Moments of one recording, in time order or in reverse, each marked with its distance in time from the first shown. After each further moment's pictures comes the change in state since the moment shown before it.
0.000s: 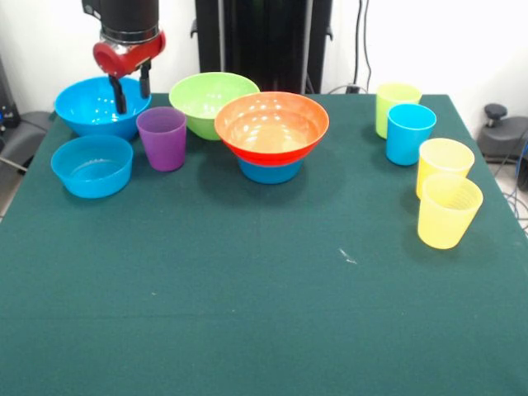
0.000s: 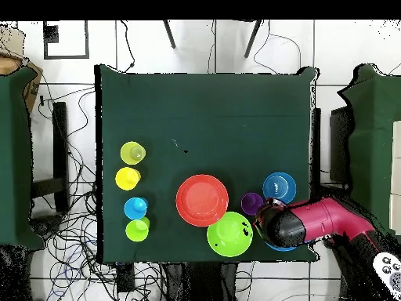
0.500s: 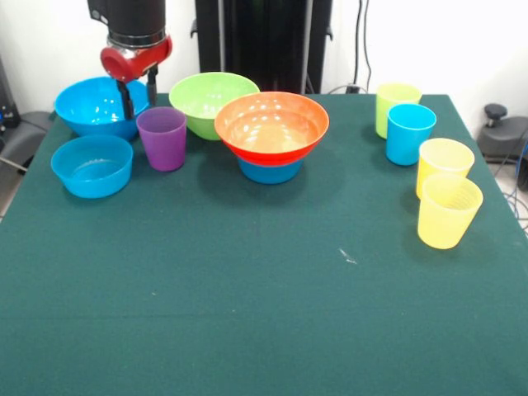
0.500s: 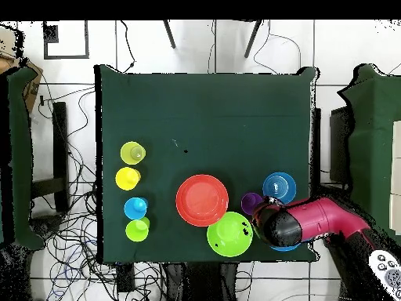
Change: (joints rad) arm 0.020 0.015 -0.017 0.000 0.000 -0.045 0.000
